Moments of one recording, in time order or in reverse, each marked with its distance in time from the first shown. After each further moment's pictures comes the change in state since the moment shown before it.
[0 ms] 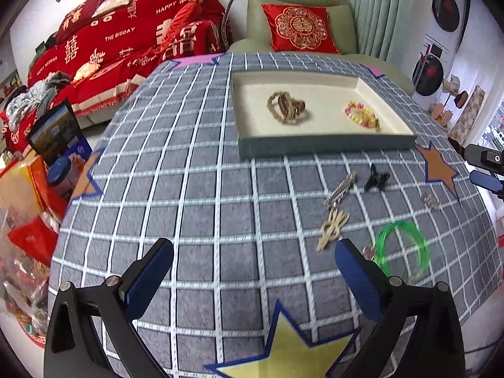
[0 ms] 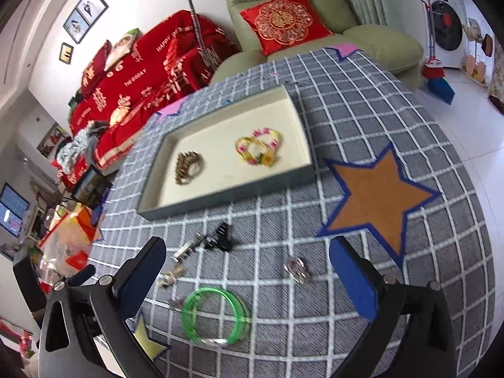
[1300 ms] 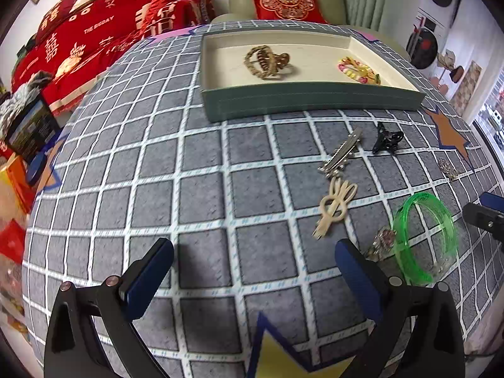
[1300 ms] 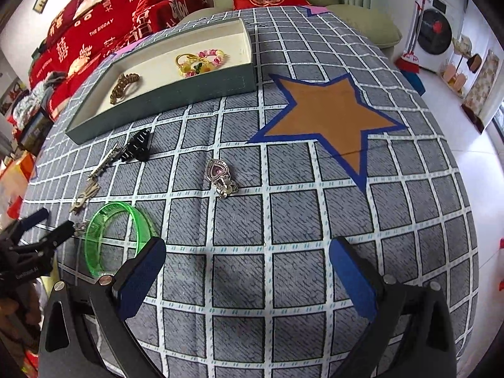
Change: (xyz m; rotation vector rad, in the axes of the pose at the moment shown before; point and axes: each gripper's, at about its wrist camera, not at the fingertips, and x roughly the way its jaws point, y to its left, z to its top) left arm 0.053 -0.025 -0.007 0.076 0.096 -0.026; right arm 0.031 -0.024 -0.060 -0.118 0.144 -0.249
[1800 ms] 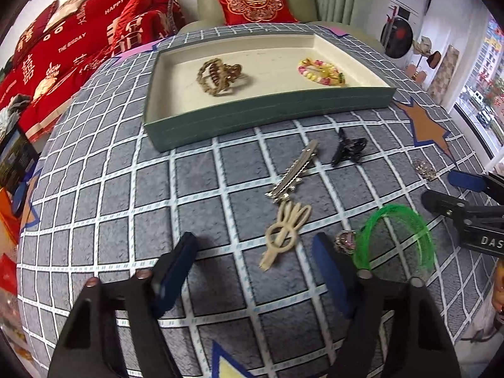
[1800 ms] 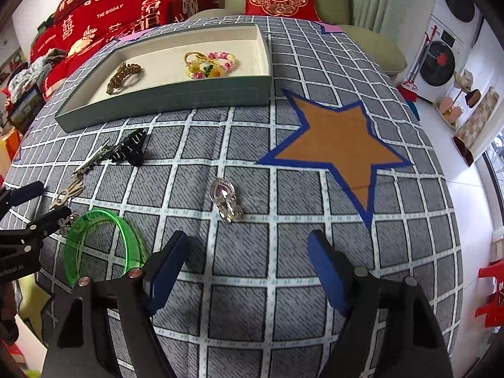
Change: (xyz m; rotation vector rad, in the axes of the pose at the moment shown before) left arm 0.000 -0.030 0.017 0.095 -0.012 -0.073; right arm 0.009 0.021 0.013 -0.109 -0.031 -0.082
